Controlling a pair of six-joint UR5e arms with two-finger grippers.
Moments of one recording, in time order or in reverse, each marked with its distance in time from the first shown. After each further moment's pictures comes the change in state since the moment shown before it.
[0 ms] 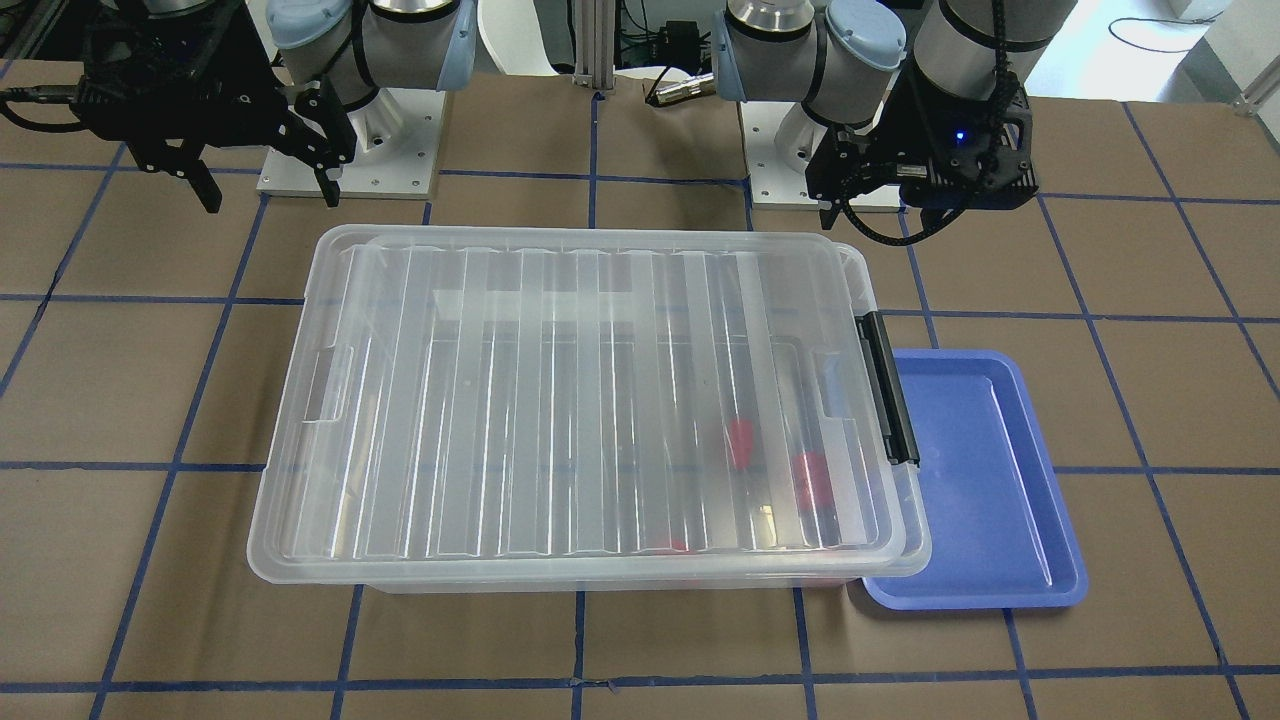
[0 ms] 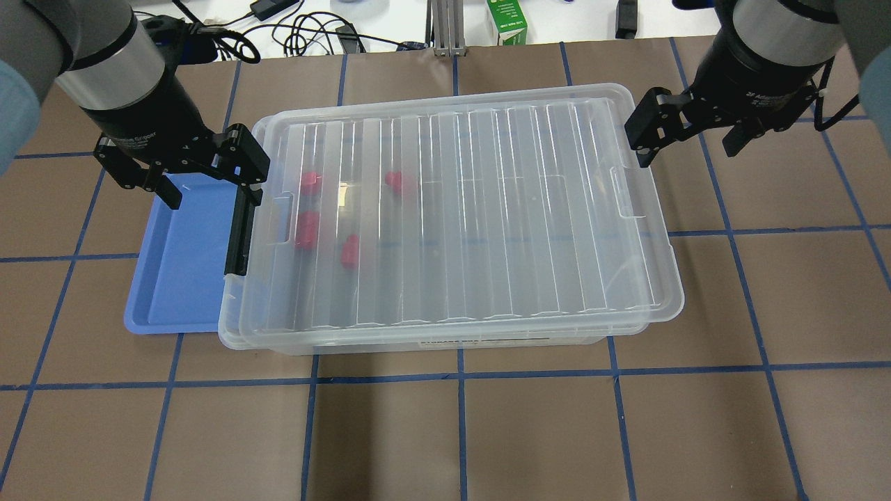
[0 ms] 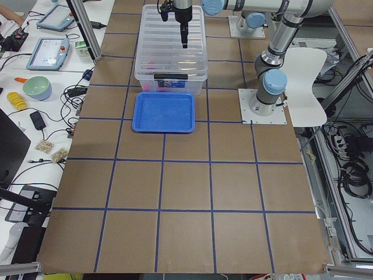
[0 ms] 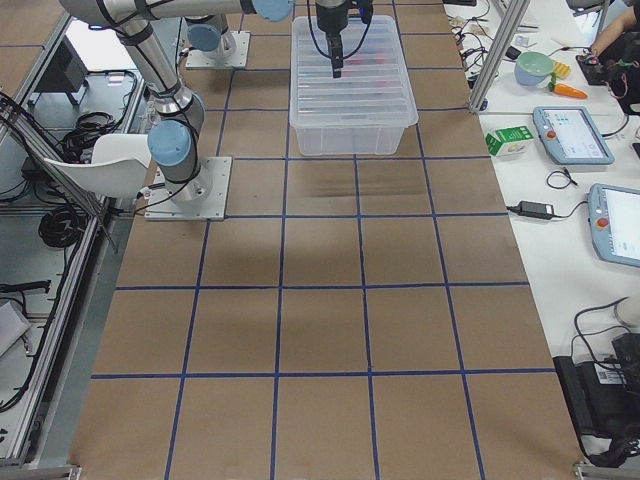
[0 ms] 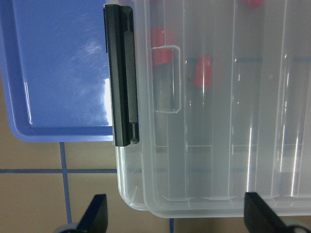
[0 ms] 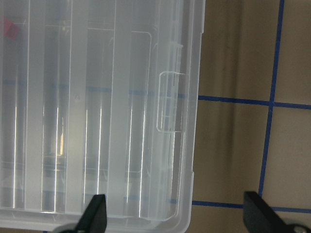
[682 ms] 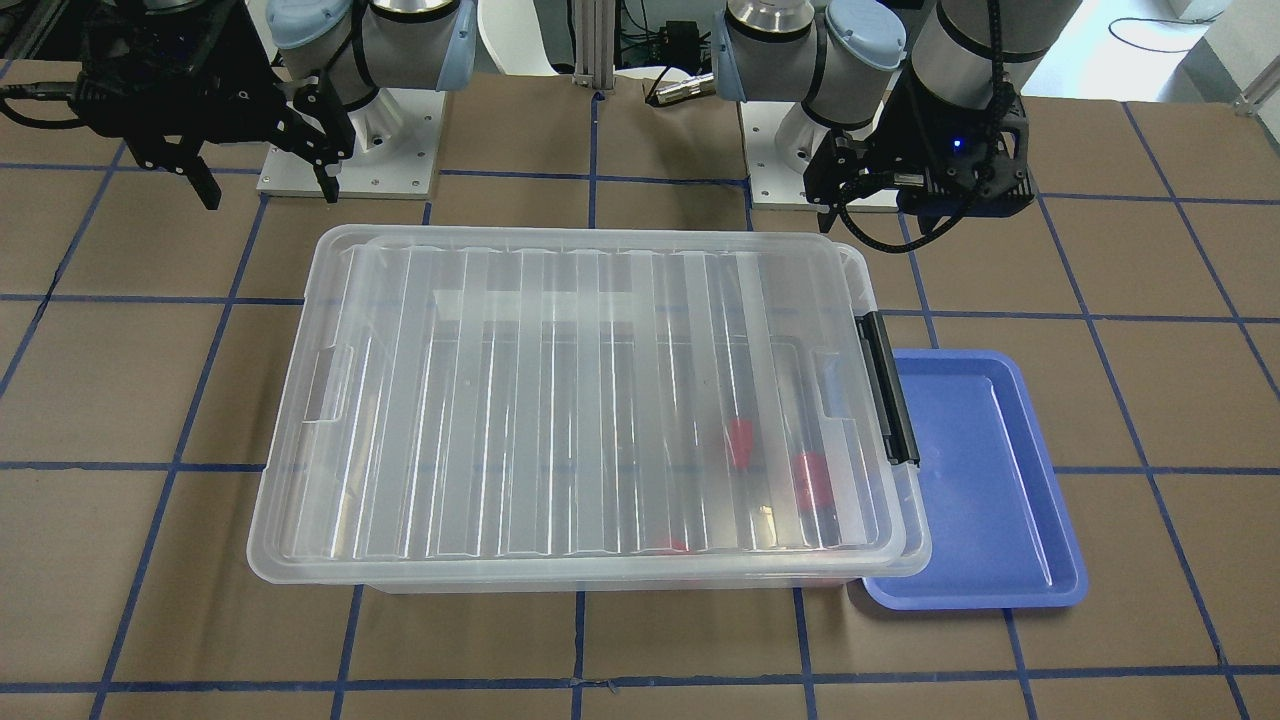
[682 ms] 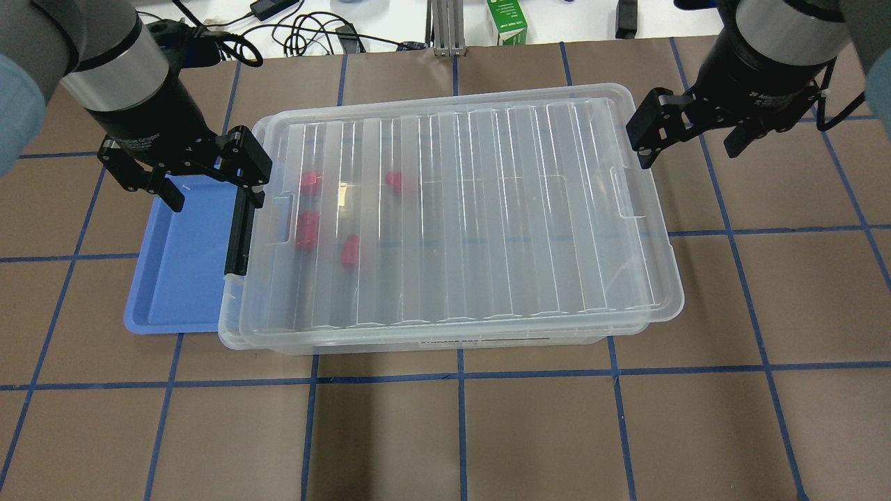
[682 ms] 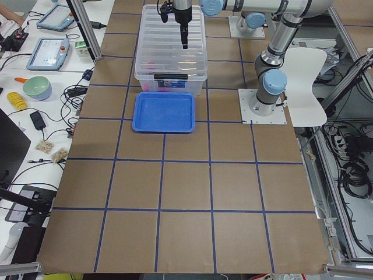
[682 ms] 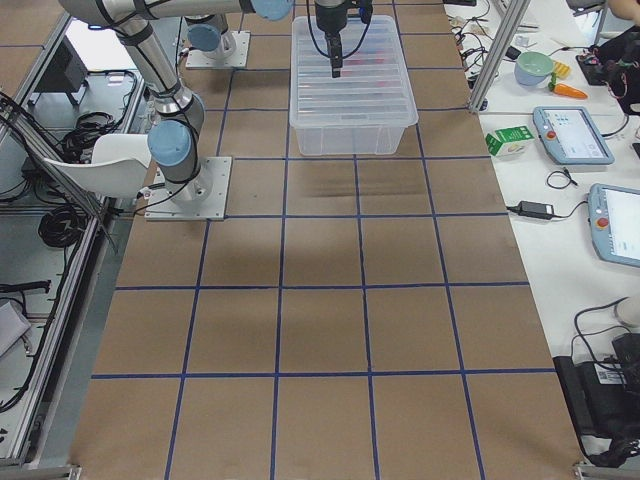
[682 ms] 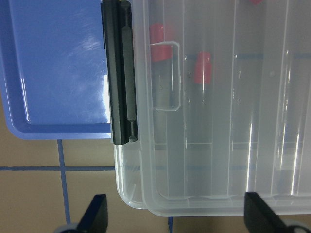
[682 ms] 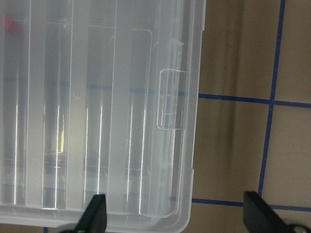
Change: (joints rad) left arm -0.001 -0.008 0.000 -0.008 -0.002 -0.005; right arm -0.001 -0.001 -0.005 0.012 0.005 -0.003
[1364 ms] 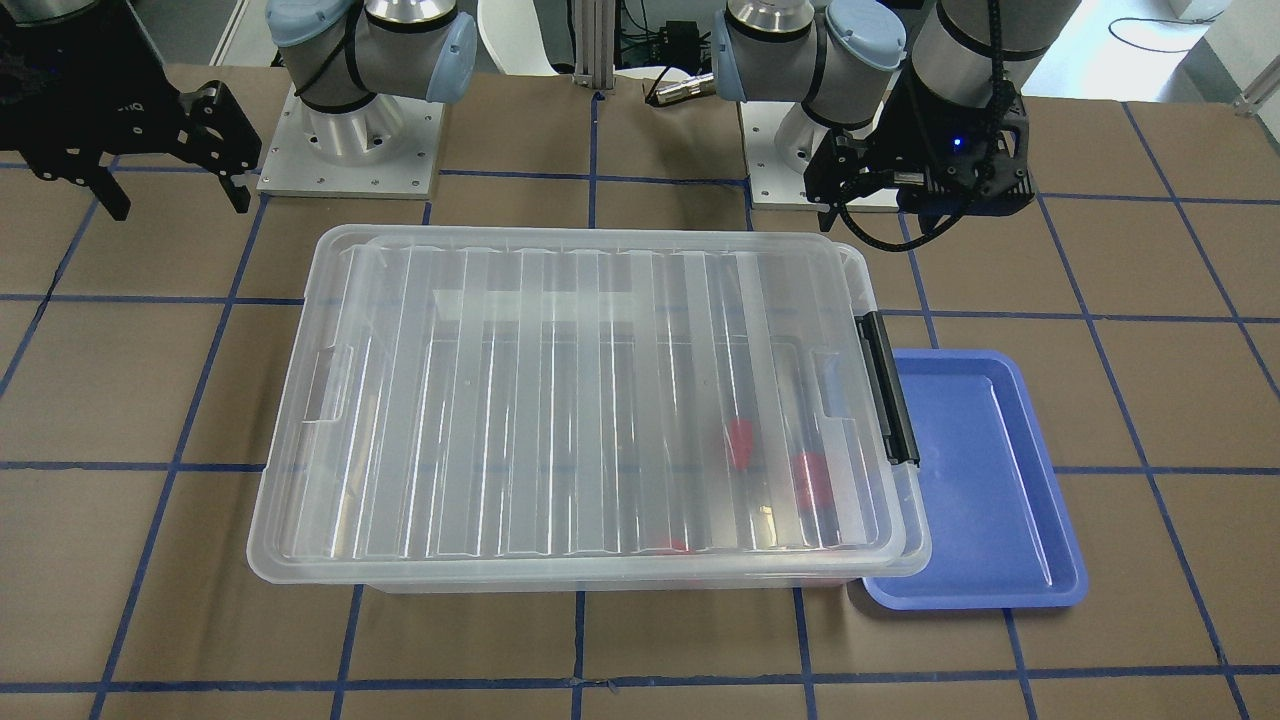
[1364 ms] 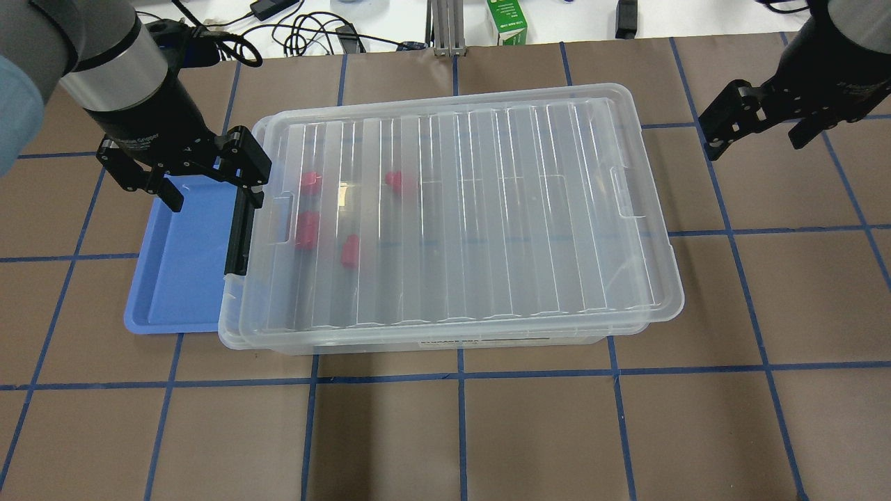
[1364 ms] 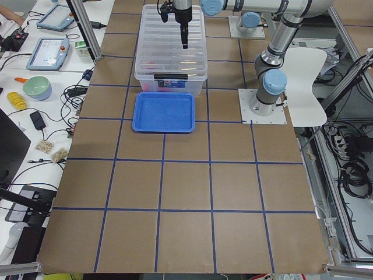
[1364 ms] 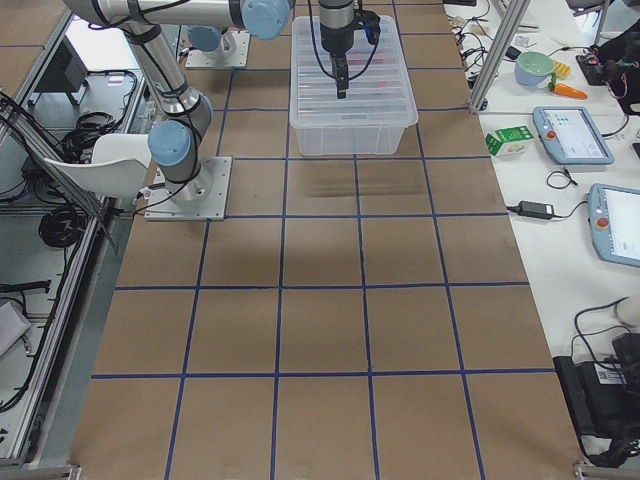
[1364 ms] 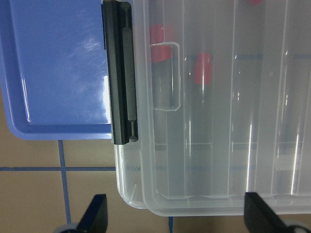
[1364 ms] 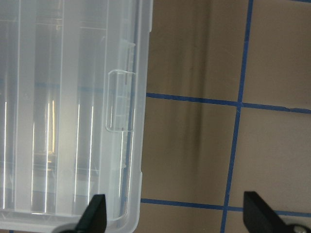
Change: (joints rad) left arm 0.000 0.001 0.000 -0.001 0.002 0.002; right arm -0.128 -0.011 0.012 -0.001 0.000 -0.158
